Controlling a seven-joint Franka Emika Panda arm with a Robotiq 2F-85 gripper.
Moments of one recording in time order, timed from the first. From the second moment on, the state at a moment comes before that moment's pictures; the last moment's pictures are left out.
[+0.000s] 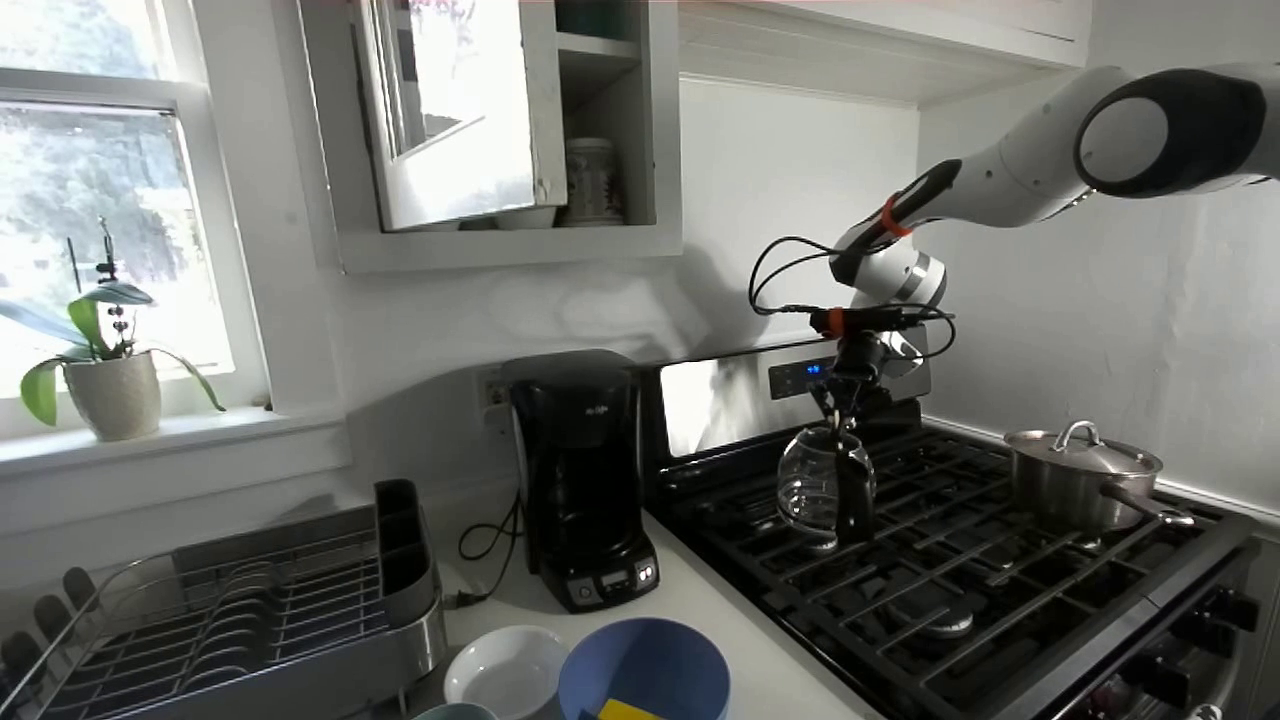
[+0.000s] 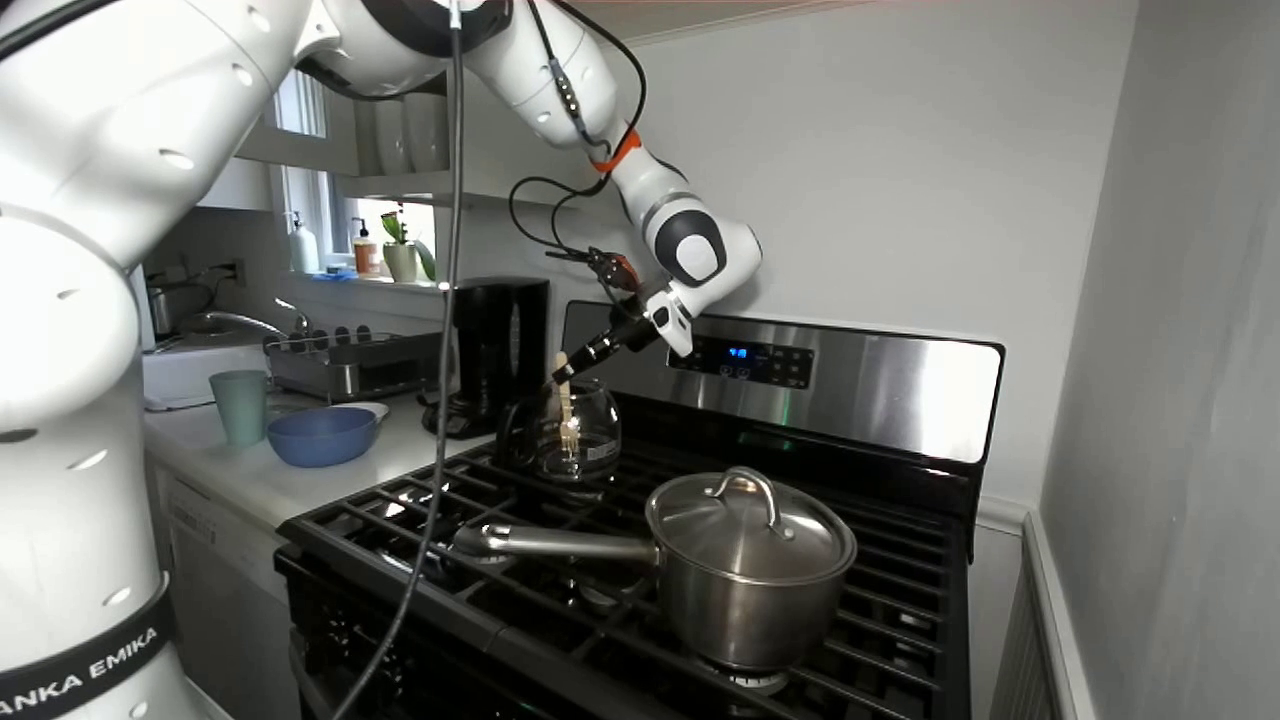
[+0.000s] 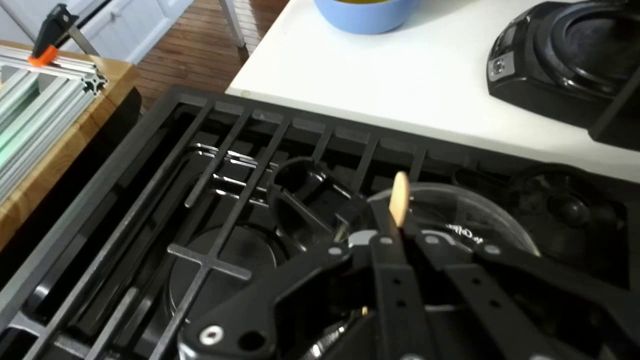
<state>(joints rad) -0.13 0.56 -0.16 -1.62 0.70 1.50 0.80</state>
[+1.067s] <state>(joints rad) -0.11 0.48 -0.13 -1.62 0.65 1.55 0.69</state>
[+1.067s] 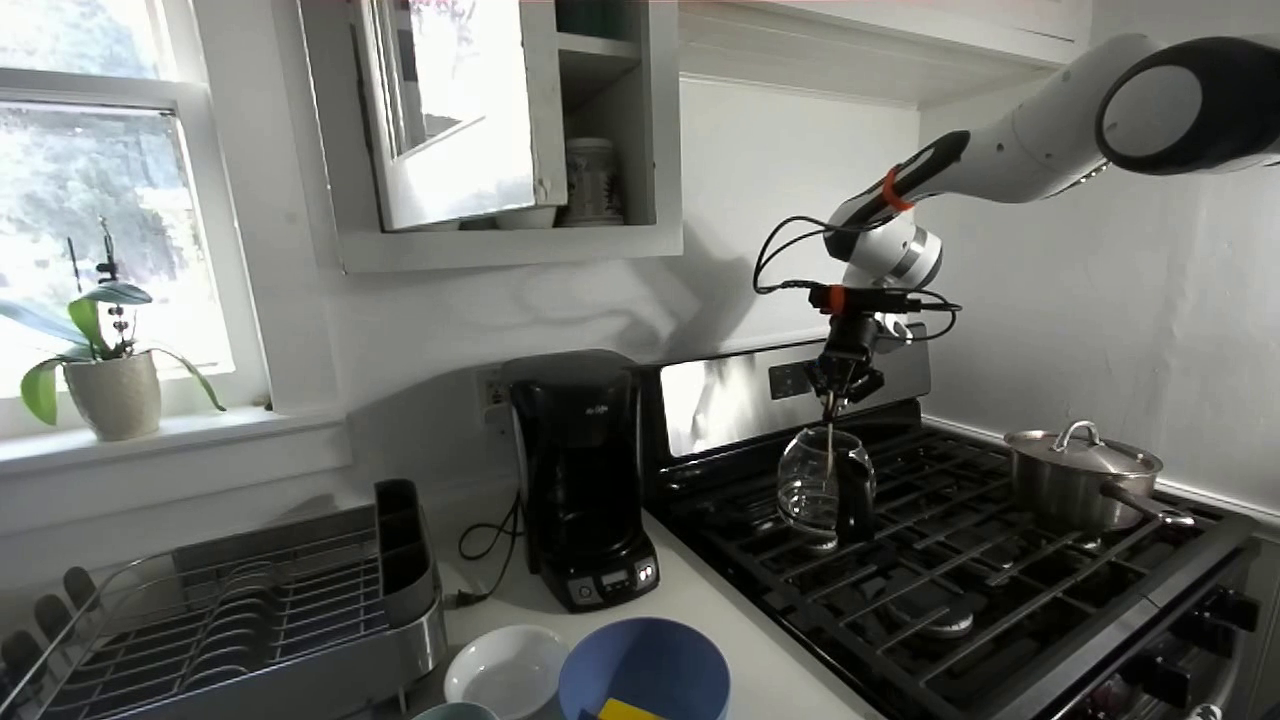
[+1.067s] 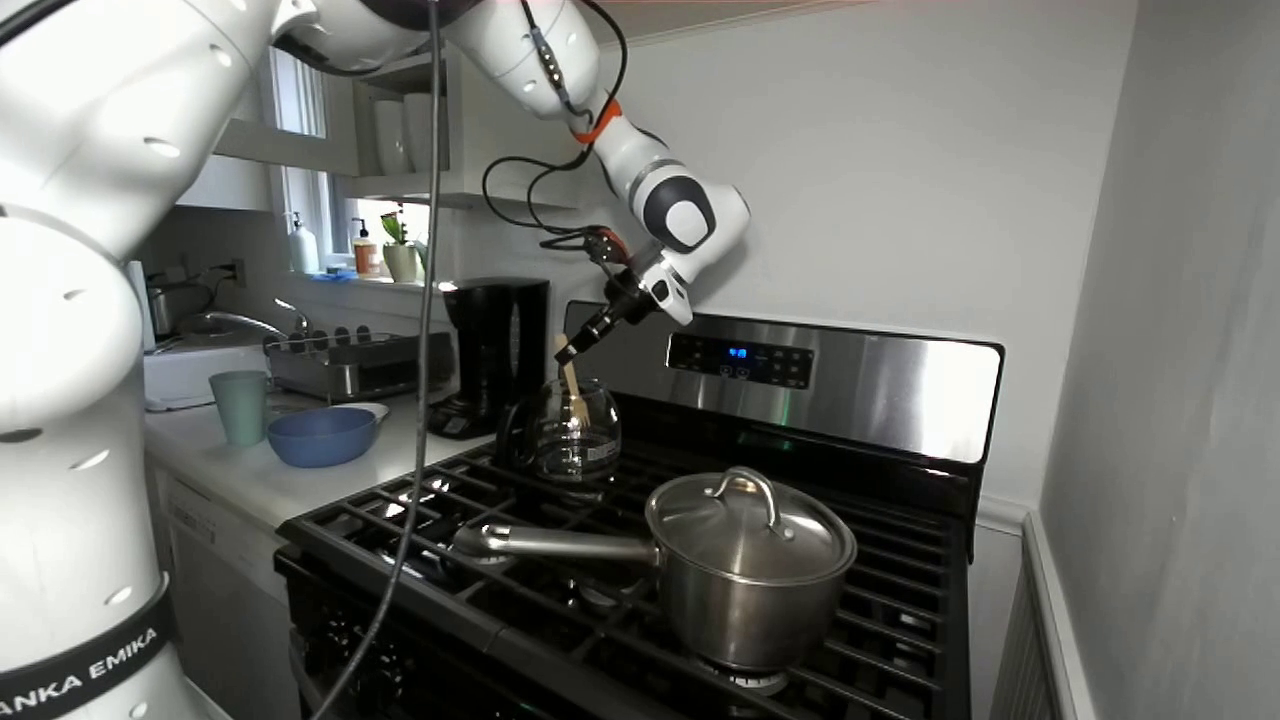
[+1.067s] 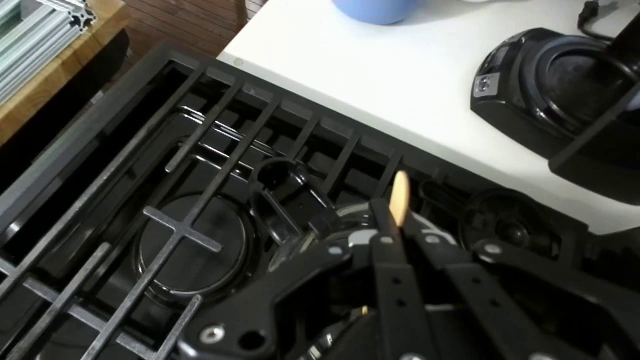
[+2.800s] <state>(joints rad) 0.12 -0.29 0.18 -2.43 0.19 2.32 0.55</state>
